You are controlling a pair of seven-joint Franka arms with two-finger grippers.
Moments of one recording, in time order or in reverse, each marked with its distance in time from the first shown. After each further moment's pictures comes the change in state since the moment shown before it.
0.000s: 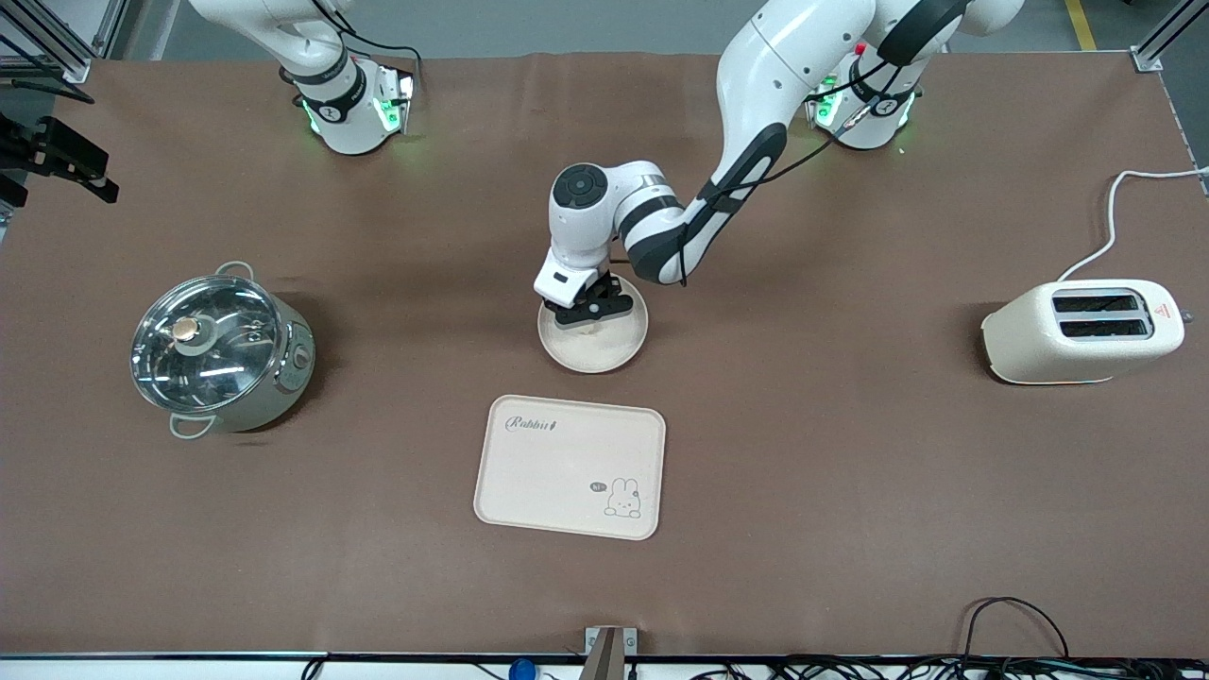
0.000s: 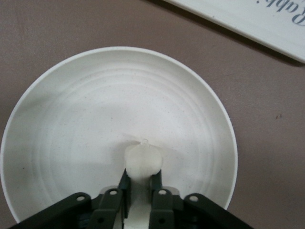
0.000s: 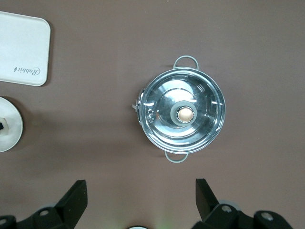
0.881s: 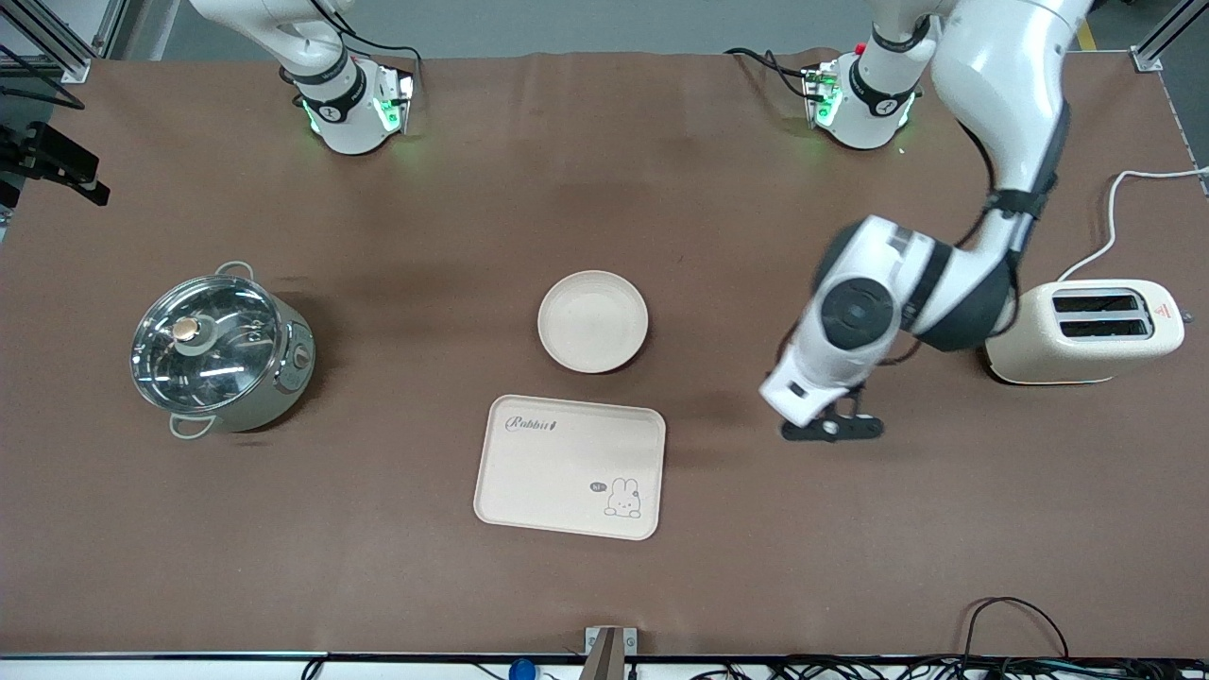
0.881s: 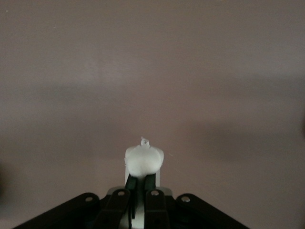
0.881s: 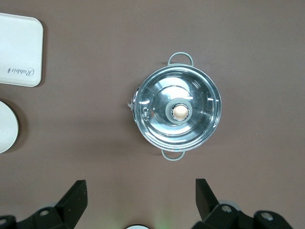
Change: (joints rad) left arm 0.559 -0.232 0.006 -0.019 -0.084 -0.392 0.897; right arm -0.013 0.002 -0.003 -0.006 -0.001 -0.001 0.000
